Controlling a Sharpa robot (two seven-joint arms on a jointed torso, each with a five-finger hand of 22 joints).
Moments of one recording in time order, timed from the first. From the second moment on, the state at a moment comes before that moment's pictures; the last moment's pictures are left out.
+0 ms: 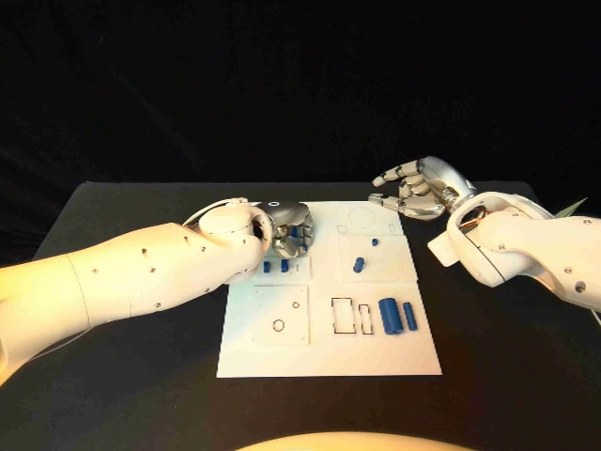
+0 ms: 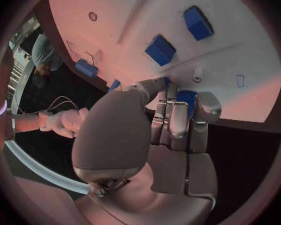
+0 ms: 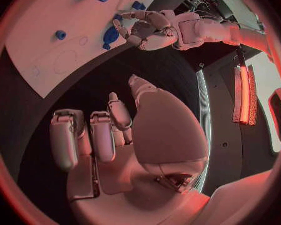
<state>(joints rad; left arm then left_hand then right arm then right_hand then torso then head) 1.25 -0.48 -0.11 1.26 -1.49 -0.13 -0.17 1.49 -0.20 0.60 0.12 0.16 0.94 0.13 0.31 0.39 0.97 0.07 0.52 0.19 1.38 0.00 1.39 1.07 0.12 1.24 0.11 1.26 1.07 1.33 -0.94 -0.16 1.60 -0.81 -0.59 0.00 1.35 -0.17 0.25 0.28 0.17 0.87 0.17 0.12 0.34 1.30 0.09 1.24 1.26 1.46 0.01 1.51 1.31 0.01 1.47 0.11 1.48 1.31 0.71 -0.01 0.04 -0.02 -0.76</state>
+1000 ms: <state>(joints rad) 1.24 -0.67 -0.03 1.39 -1.35 -0.12 -0.16 1.49 -0.21 0.61 0.10 0.16 0.94 0.14 0.30 0.39 0.98 0.08 0.51 0.19 1.38 0.01 1.39 1.07 0.12 1.25 0.11 1.27 1.07 1.33 -0.94 -0.16 1.60 -0.81 -0.59 0.00 1.35 -0.17 0.25 0.28 0.17 0.87 0.17 0.12 0.34 1.30 0.09 1.24 1.26 1.46 0.01 1.51 1.31 0.01 1.47 0.11 1.48 1.31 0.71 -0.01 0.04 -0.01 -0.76</state>
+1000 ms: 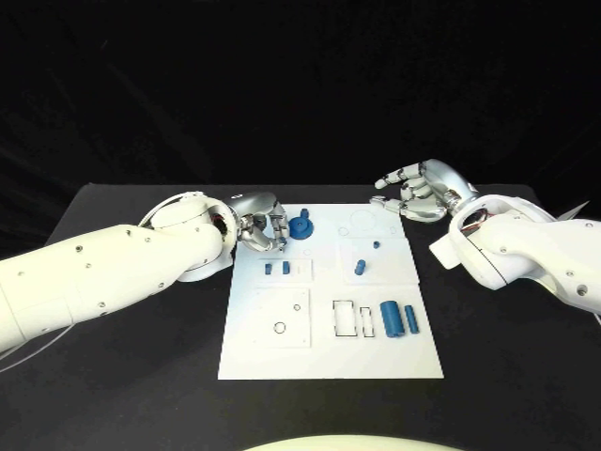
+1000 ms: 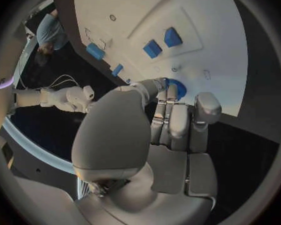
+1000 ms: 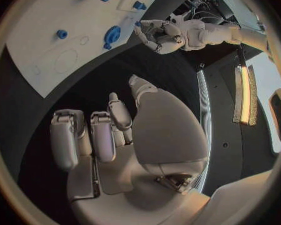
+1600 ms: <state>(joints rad) 1.22 -0.65 -0.04 1.34 -1.34 -0.10 -0.16 1.49 -0.21 0.61 0.10 0.16 0.94 0.14 0.30 0.39 0.98 0.08 0.51 0.19 1.38 0.01 1.39 1.06 0.12 1.25 0.11 1.27 1.07 1.33 -0.94 -0.16 1.59 -0.81 -0.59 0.01 1.35 -0.17 0.25 0.28 0.17 0.87 0.17 0.12 0.34 1.30 0.09 1.24 1.26 1.46 0.01 1.51 1.31 0.01 1.47 0.11 1.48 1.31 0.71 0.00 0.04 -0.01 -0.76</state>
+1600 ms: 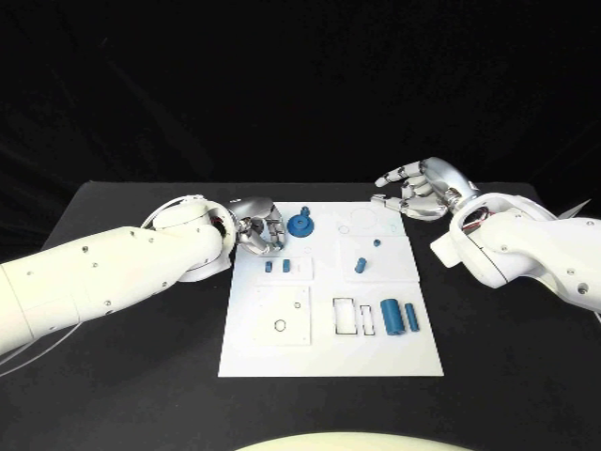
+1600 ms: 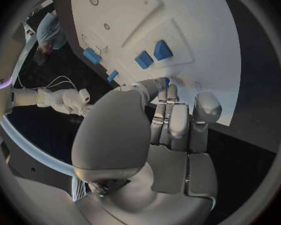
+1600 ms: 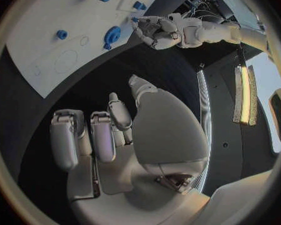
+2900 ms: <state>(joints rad) 1.22 -0.63 -0.04 1.33 -1.34 -0.08 -0.16 1.46 -0.21 0.62 0.09 0.16 0.94 0.14 0.28 0.39 0.99 0.08 0.48 0.19 1.38 0.01 1.39 1.05 0.12 1.24 0.12 1.27 1.06 1.33 -0.94 -0.16 1.59 -0.81 -0.59 0.01 1.35 -0.17 0.25 0.28 0.17 0.87 0.17 0.12 0.34 1.30 0.09 1.24 1.26 1.46 0.01 1.51 1.31 0.01 1.47 0.11 1.48 1.31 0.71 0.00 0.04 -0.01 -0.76</state>
